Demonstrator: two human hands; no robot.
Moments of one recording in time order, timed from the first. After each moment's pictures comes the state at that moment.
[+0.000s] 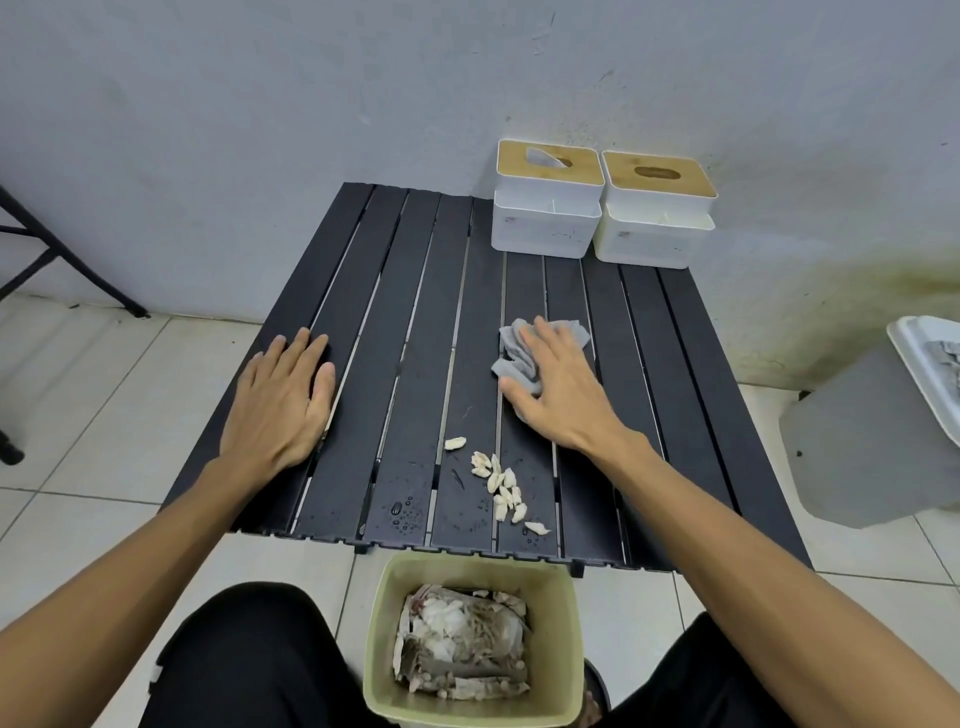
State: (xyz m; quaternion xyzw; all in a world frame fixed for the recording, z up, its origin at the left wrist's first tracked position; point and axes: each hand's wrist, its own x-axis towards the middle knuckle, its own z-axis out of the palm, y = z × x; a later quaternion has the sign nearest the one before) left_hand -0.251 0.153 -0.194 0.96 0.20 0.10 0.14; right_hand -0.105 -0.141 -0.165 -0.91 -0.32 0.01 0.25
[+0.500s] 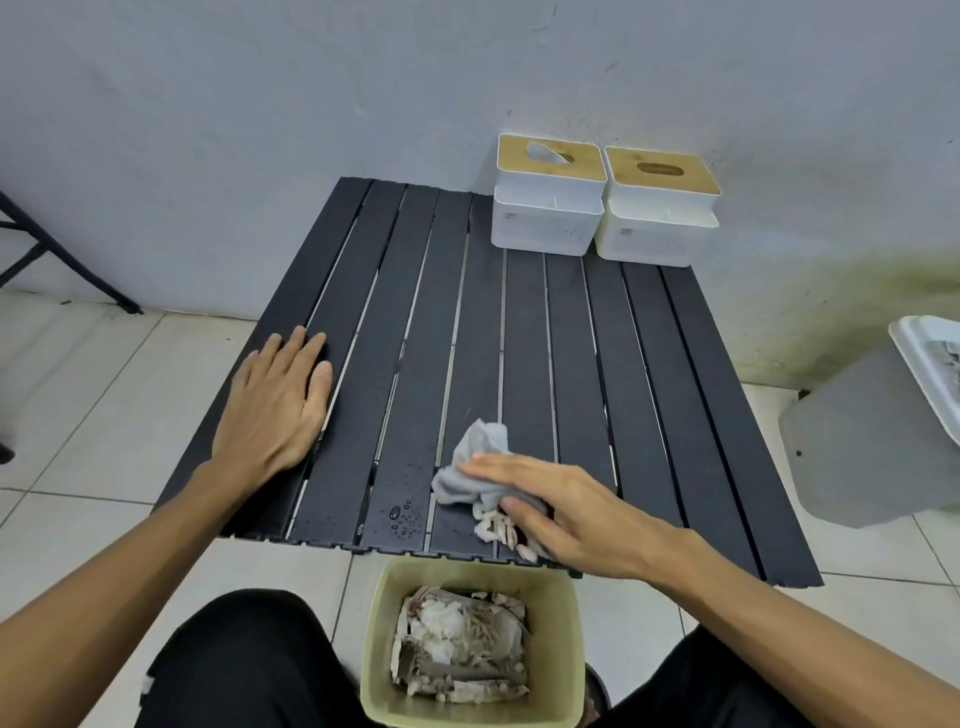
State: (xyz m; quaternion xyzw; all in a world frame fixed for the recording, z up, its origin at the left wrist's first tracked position) left_hand -0.251 0.153 -0.195 0.96 0.20 0.12 0.14; right_hand -0.192 -0.183 -0.147 -0.77 -0.54 0.17 0.31
